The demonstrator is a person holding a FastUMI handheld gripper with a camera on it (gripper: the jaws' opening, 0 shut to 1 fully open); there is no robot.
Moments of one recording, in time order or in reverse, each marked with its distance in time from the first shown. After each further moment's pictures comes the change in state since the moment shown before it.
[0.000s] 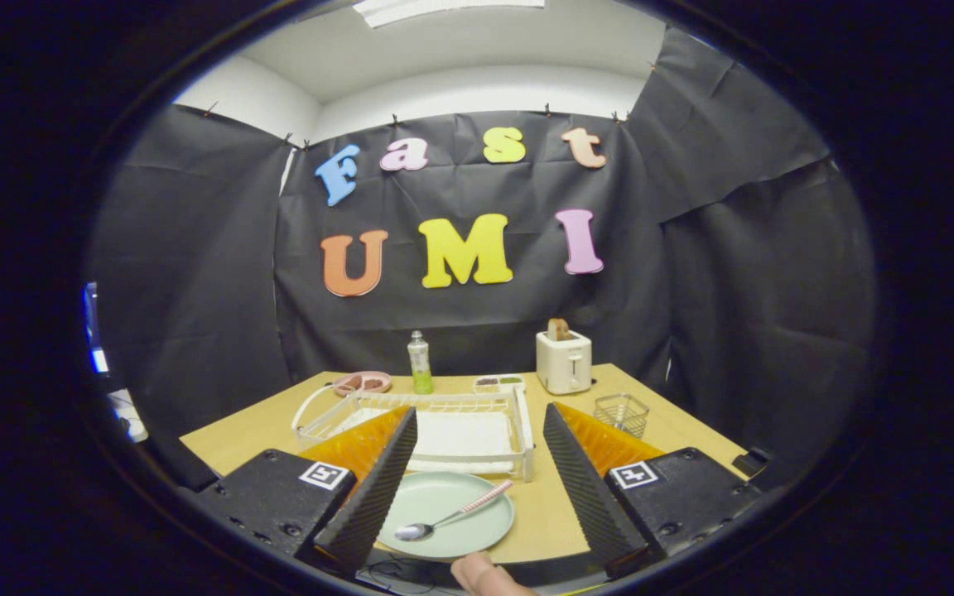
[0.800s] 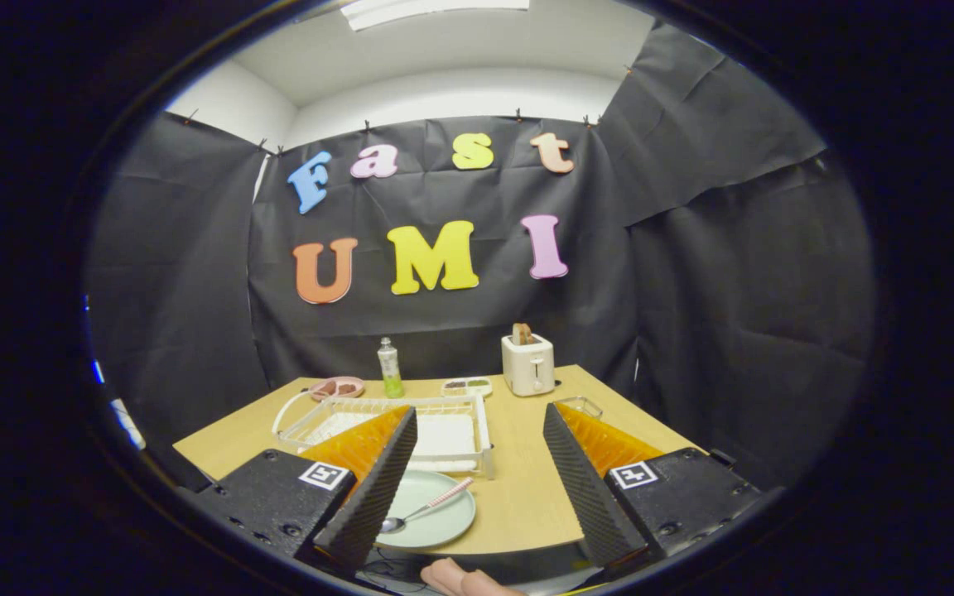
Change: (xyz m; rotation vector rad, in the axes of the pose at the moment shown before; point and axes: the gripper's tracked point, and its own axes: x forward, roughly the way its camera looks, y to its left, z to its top) arm -0.024 -0.033 0.010 0.041 0.004 -0.059
